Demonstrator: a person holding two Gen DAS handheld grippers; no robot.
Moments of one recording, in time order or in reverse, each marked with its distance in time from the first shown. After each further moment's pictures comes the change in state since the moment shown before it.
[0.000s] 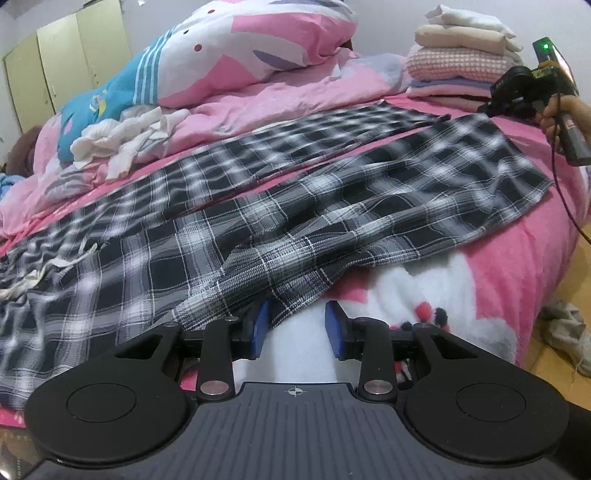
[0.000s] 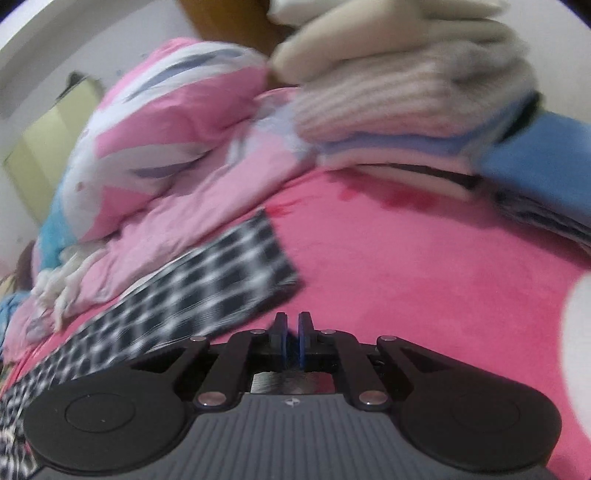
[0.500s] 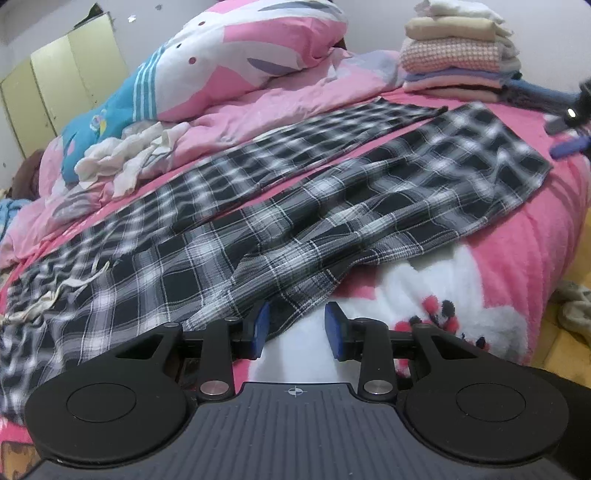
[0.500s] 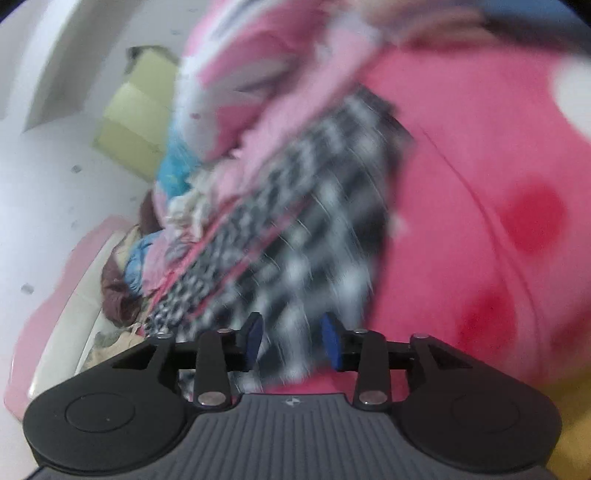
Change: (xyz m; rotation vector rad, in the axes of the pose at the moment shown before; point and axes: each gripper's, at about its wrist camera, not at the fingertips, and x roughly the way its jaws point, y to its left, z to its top) left arm 0.002 -0.006 0.004 0.078 -0.006 0.042; right arm -0.103 -0.016 -0.105 0.215 0.359 0.373
